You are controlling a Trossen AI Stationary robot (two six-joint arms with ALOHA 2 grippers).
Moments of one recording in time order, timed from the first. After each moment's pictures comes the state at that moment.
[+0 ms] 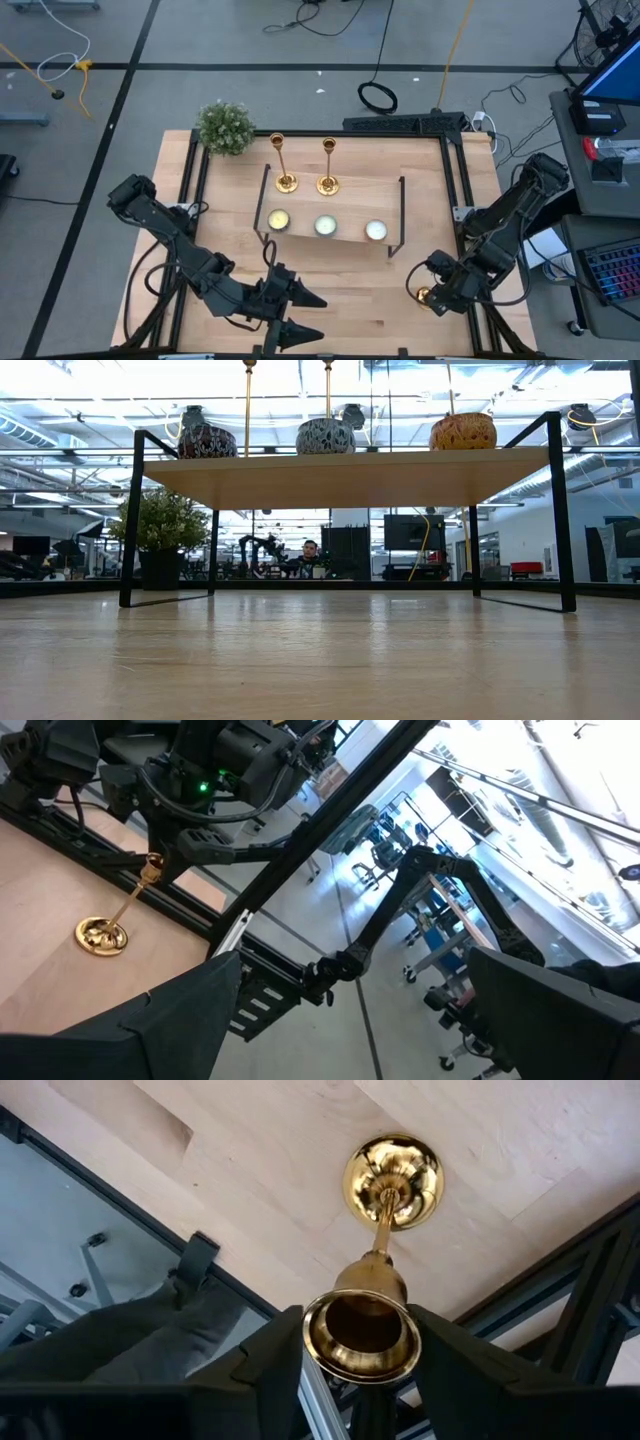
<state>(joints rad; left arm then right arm) -0.69 1.65 1.42 0.20 -0.46 -0.80 0.87 1.27 1.08 -1.08 -0.16 1.82</state>
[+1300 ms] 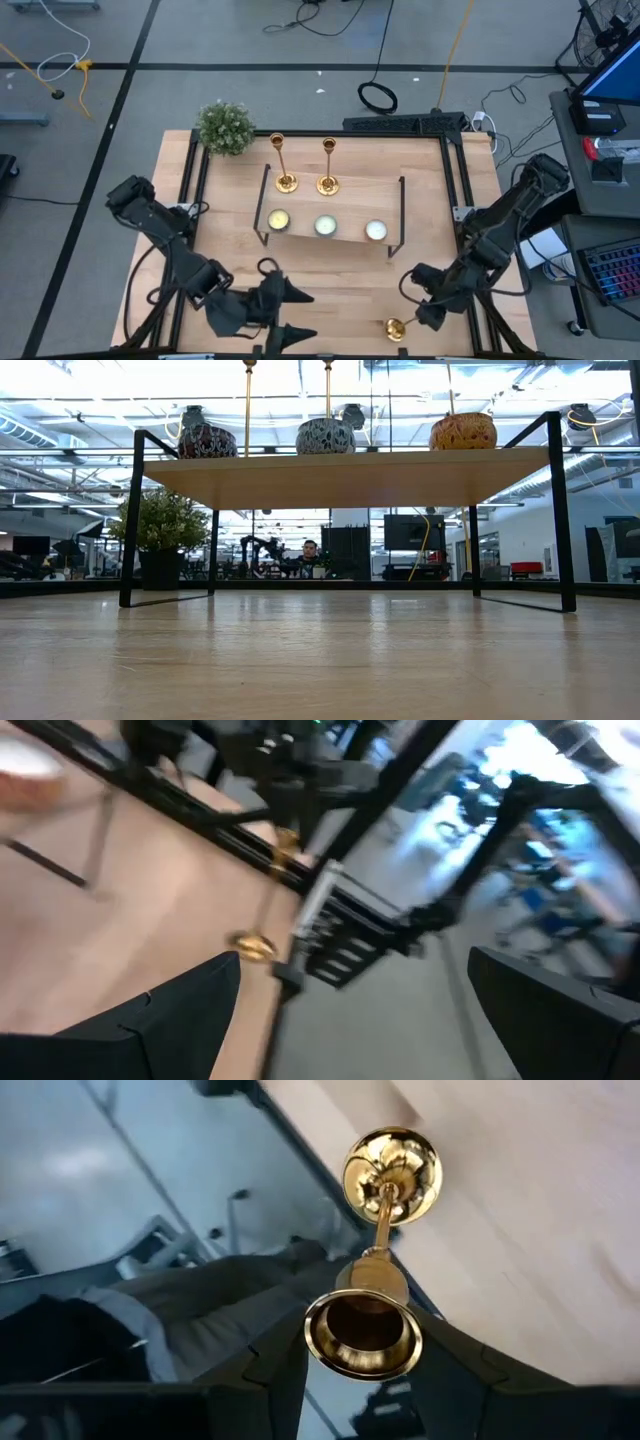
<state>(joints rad) -0.74 1.65 1.42 -0.06 -0.57 -0.84 0.82 1.27 1.08 -0.70 -0.15 1.68</state>
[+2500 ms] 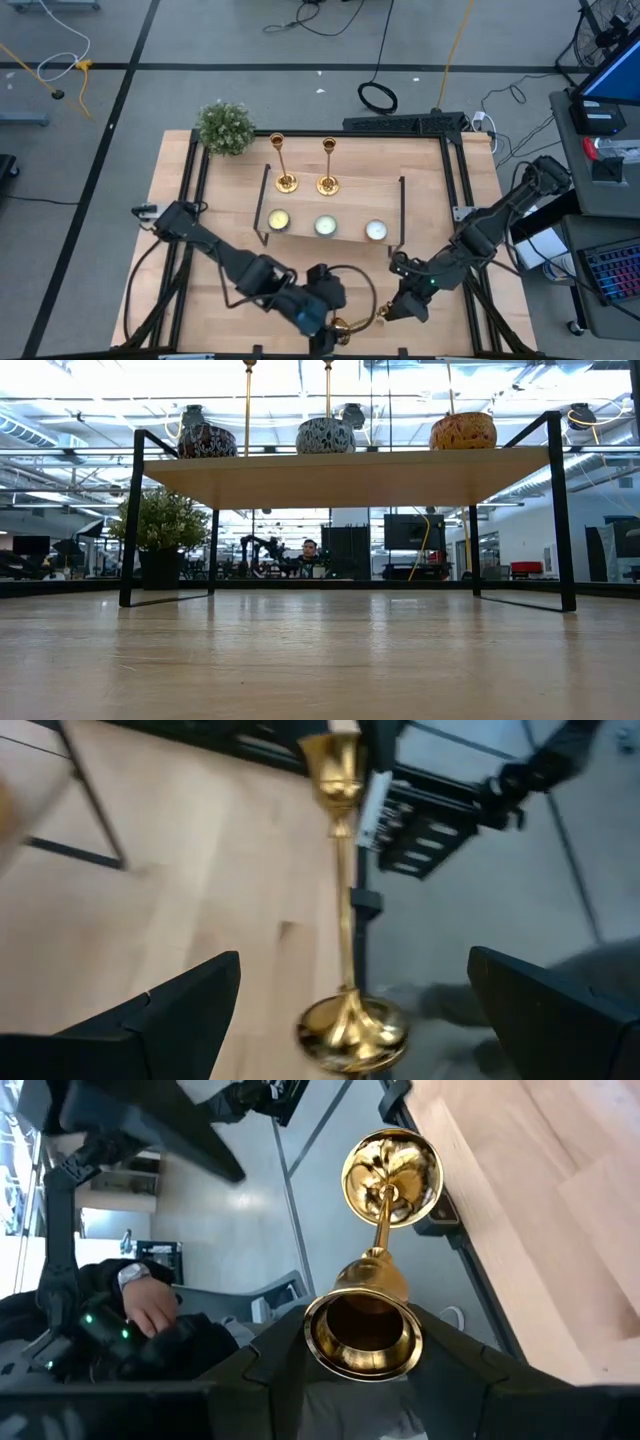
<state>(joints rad) -0.56 2.06 2.15 -0.78 -0.26 -0.63 0.67 1.27 1.08 -0.27 -0.05 1.38</state>
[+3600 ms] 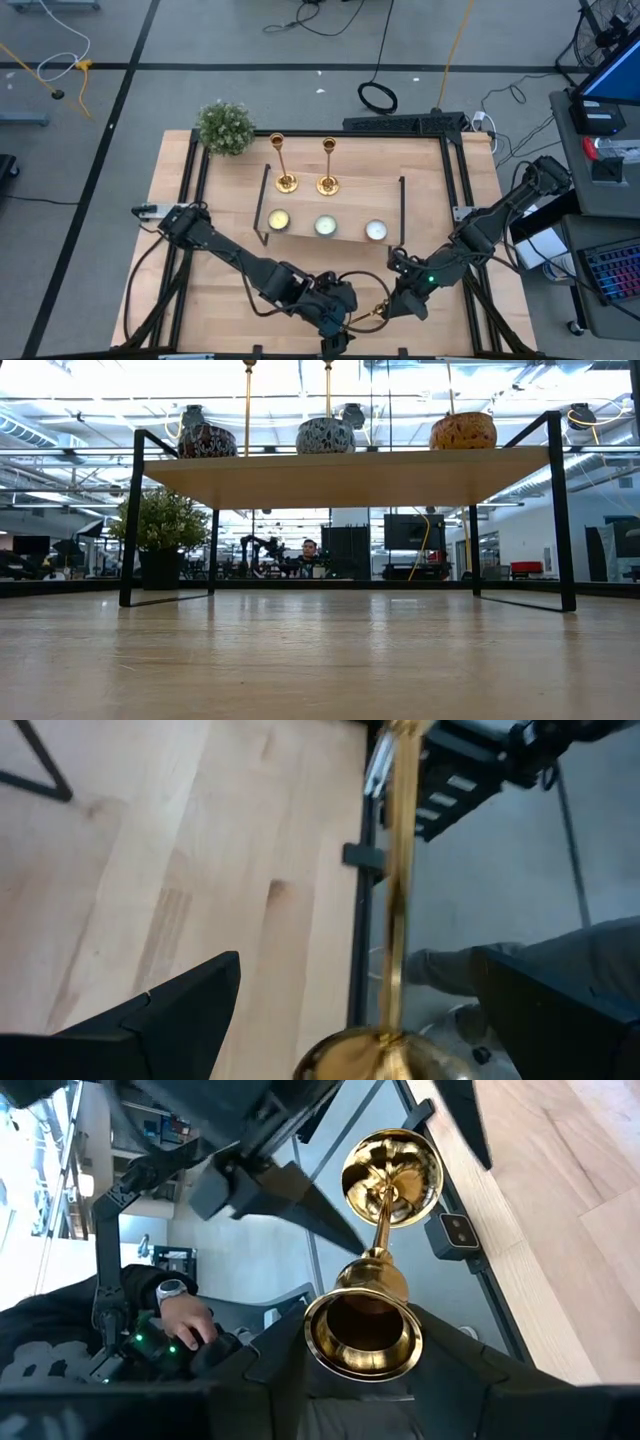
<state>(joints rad) -0.52 2.17 2.15 -0.75 -0.13 -0.68 0.65 1.27 1.08 -0.22 -0.05 1.34</state>
